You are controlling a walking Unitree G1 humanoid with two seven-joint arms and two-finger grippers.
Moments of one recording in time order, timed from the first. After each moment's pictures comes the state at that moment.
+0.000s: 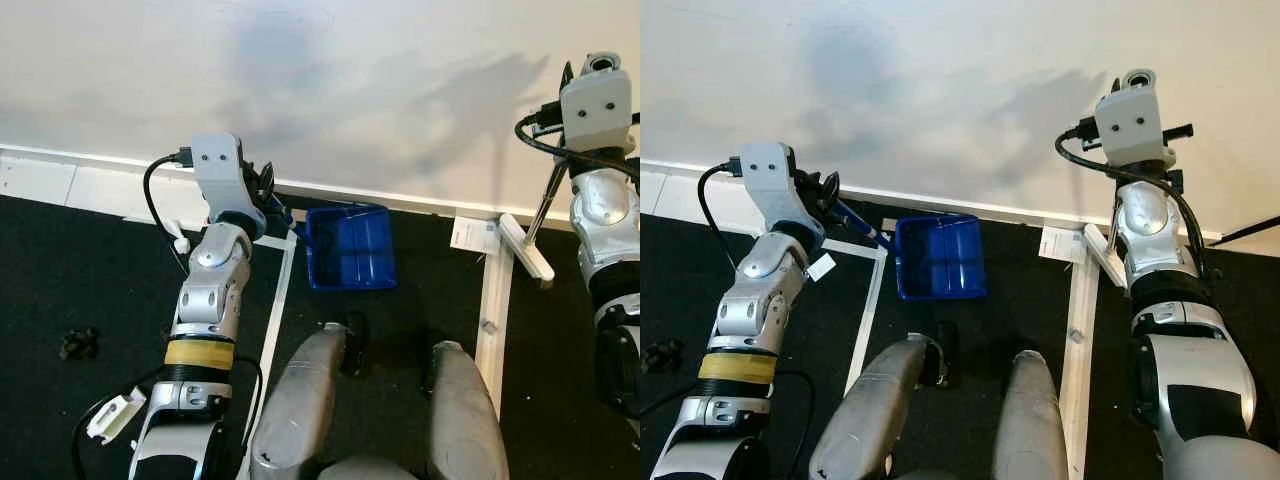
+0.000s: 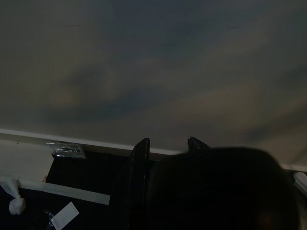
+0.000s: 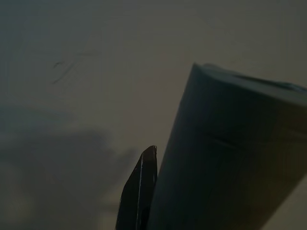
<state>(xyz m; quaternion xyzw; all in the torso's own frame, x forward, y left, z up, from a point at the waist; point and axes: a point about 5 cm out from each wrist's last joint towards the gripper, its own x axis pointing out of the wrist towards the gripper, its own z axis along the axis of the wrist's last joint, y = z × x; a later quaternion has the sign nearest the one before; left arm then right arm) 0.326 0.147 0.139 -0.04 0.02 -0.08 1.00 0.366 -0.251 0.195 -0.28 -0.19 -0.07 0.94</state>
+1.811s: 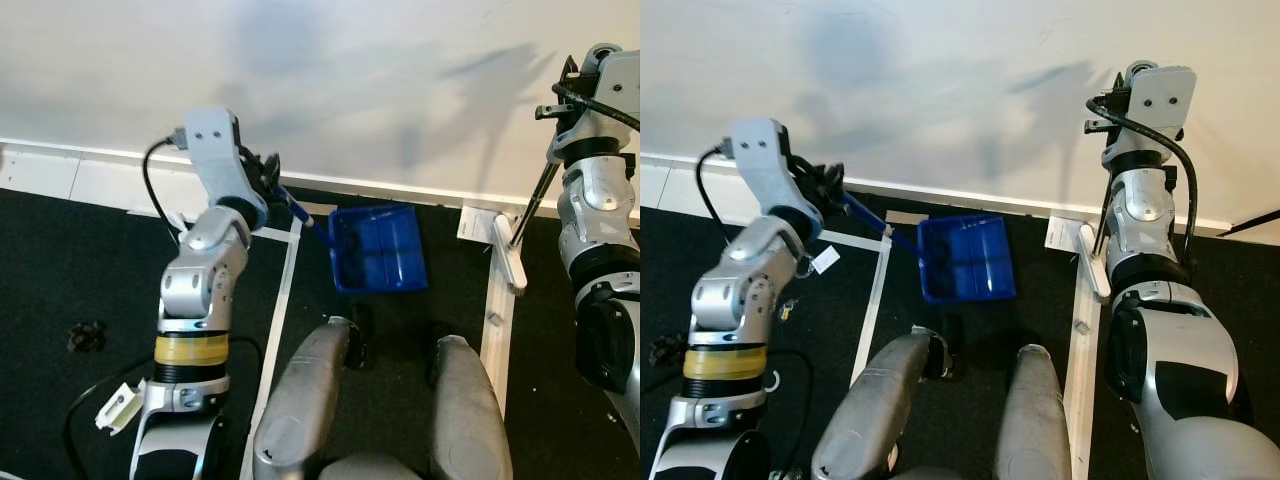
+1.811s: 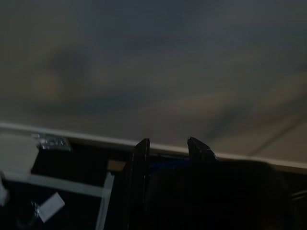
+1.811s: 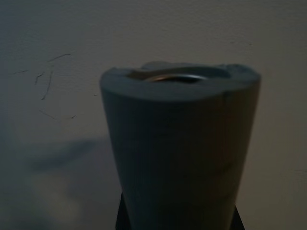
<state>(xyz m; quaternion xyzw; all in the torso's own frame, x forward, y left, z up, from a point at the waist) 0.321 0.147 0.183 -0.07 0.02 -0.10 0.99 0.377 -0.250 0.201 -0.10 -0.18 -0.08 0.98</state>
